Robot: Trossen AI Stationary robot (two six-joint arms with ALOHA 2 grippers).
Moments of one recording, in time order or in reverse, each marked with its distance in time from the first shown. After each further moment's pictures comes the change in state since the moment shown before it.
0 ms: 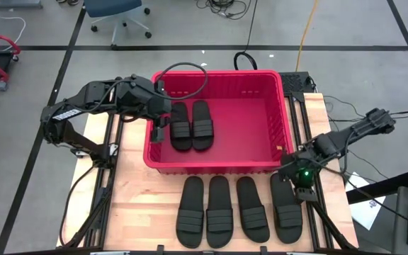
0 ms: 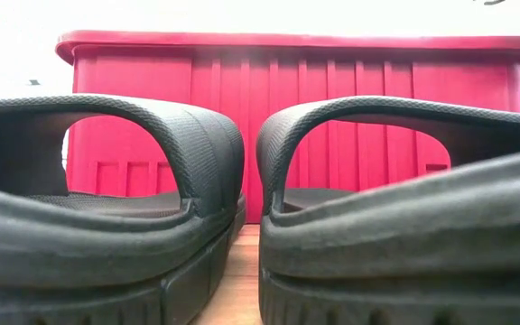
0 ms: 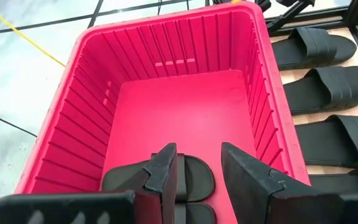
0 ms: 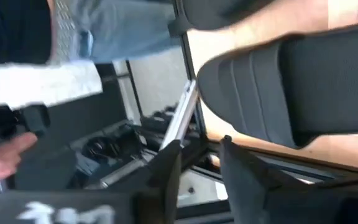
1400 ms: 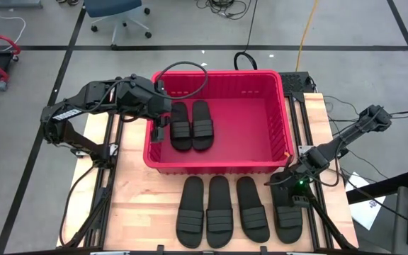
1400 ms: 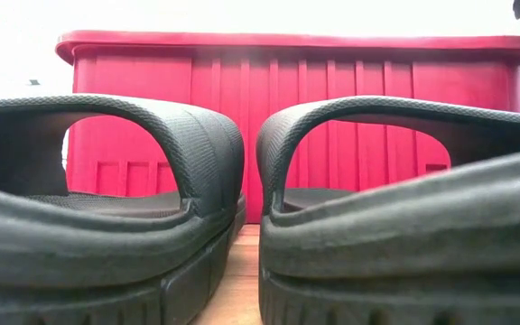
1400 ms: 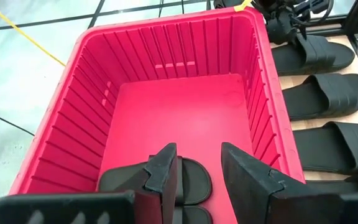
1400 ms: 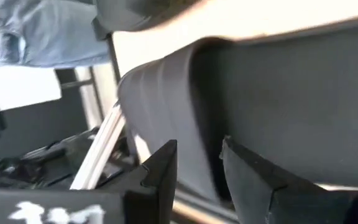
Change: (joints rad) left arm 0.000 0.001 0.000 0.011 0.002 -0.029; right arm 0.118 -0.028 -0.352 0.331 0.189 0.032
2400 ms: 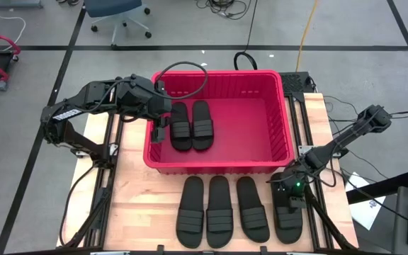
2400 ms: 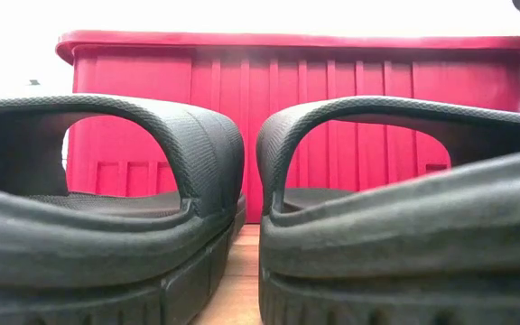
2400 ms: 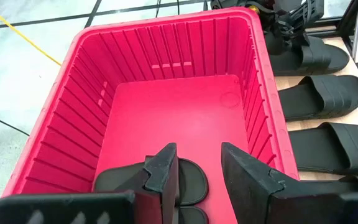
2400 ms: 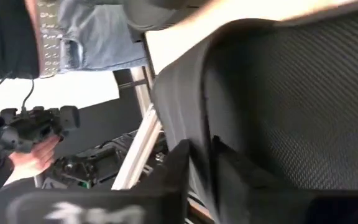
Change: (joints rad) left arm 0.000 0.000 0.000 0.000 0.013 -0.007; right arm 0.003 0.000 -0.217 0.458 -0.166 0.240
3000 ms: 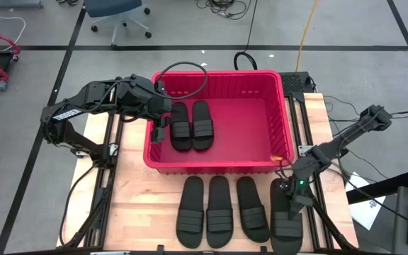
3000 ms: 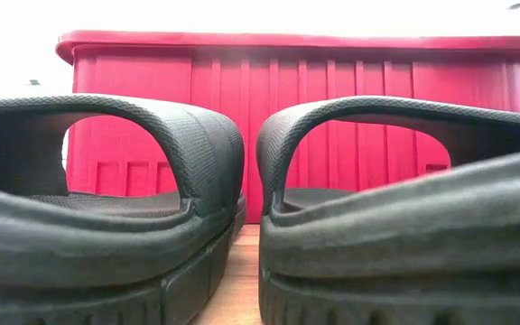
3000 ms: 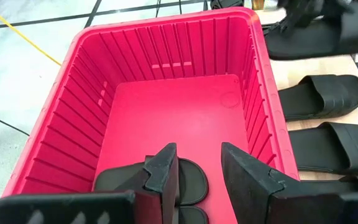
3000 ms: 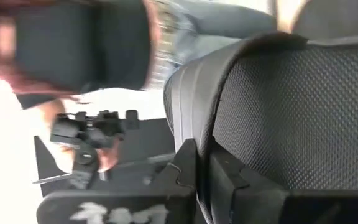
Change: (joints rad) left arm 0.000 0.000 0.000 0.000 0.000 0.000; right arm 0.000 -0.073 0.183 0.178 -0.015 0.186
